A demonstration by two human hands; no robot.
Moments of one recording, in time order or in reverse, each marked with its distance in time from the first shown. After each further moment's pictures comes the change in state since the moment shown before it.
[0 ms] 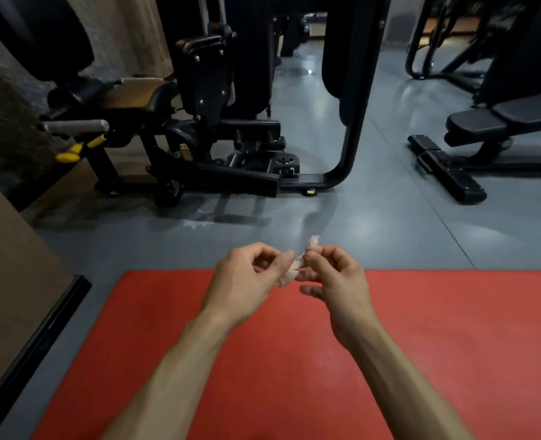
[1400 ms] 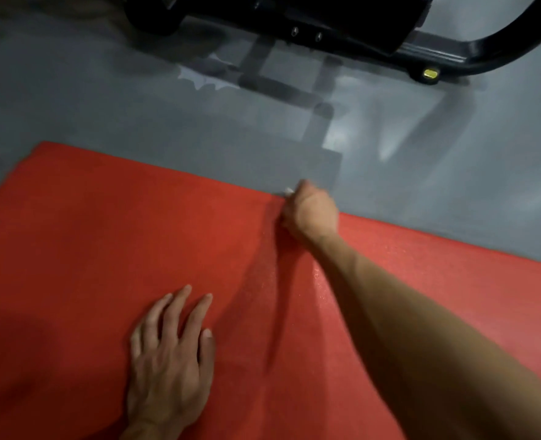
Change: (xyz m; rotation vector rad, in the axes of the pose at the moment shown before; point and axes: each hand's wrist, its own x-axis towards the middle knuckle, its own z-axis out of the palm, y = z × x) left_hand 0.023 -0.509 0.085 0.856 0.287 -0.166; right_hand 0.377 0.427 0.106 -1.502 -0.200 -0.025
